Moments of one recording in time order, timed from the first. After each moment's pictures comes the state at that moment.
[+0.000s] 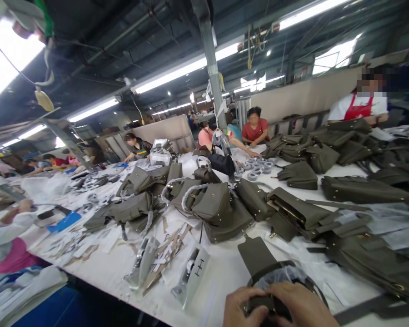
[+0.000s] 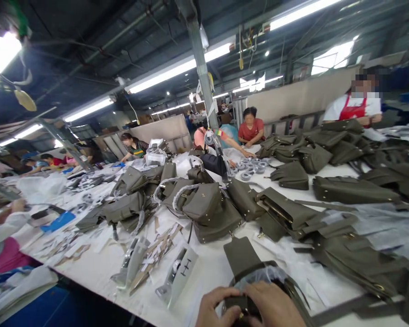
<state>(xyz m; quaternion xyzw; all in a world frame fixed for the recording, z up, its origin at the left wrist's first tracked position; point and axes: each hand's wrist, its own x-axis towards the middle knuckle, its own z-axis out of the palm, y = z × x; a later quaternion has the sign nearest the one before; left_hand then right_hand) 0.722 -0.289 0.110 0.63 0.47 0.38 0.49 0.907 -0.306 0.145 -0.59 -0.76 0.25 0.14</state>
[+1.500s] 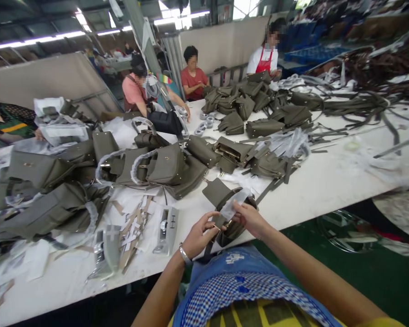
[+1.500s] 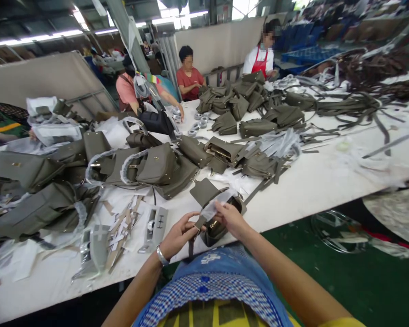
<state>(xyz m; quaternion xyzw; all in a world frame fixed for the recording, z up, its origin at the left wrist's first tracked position) 0.653 -0.254 0.152 0.66 0.28 0.13 0.69 0.855 -0.328 0.130 -0.50 -0.17 0.61 0.59</state>
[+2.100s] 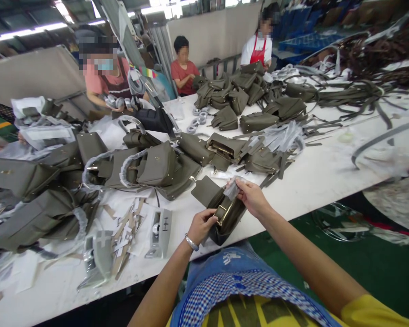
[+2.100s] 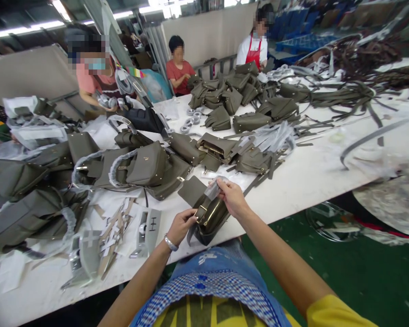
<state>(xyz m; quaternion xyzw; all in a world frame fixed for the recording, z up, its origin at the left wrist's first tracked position) 0.707 -0.240 0.123 0.68 0.28 0.17 0.65 0.913 -0.297 0.151 -0.50 -0.16 0.50 0.69</state>
